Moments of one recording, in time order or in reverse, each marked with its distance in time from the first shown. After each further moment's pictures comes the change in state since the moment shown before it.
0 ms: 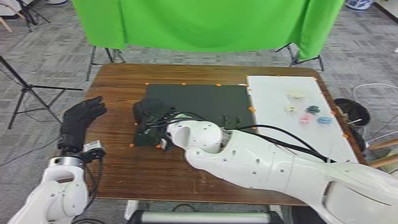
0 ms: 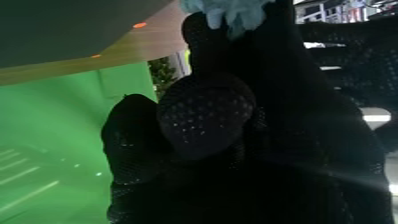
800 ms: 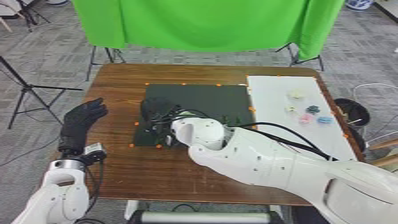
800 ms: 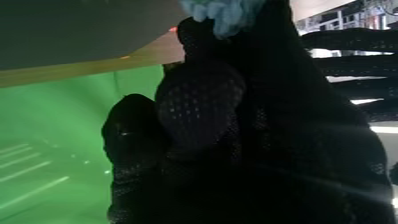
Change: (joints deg) left arm 1.5 -1.0 -0.5 -1.2 0.1 -0.2 0.2; right arm 0.7 0.5 0.3 1.4 -0.5 -1.4 1.5
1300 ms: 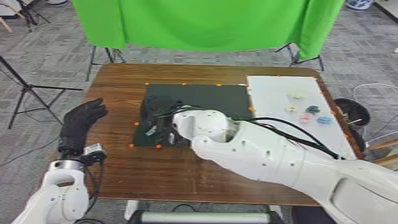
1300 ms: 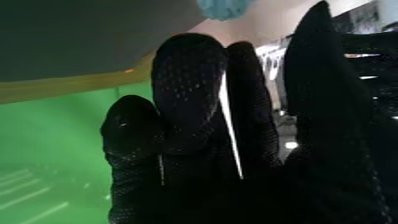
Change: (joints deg) left arm 0.4 -0.1 -0.4 -0.3 0.1 -0.2 -0.1; right arm 0.0 2.4 4.7 -5.9 2.1 -12.1 1.4
